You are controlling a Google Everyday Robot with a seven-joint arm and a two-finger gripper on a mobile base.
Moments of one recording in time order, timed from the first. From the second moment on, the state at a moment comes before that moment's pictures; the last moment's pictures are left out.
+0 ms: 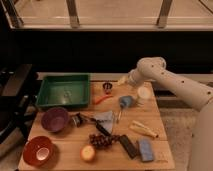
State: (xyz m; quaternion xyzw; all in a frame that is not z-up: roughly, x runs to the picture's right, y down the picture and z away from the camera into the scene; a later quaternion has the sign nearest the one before) arm 0.142 -0.015 0.857 -0.23 0.03 0.78 0.59
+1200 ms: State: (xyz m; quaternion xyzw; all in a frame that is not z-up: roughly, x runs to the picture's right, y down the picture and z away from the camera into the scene) arm 0.148 -0.005 0.825 -0.24 0.05 0.74 0.63
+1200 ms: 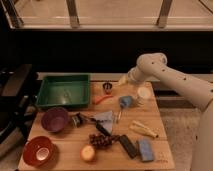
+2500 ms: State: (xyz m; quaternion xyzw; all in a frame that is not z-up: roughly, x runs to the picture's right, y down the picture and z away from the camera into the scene) arm 0.149 0.139 0.723 -0.34 0.11 0.66 0.66
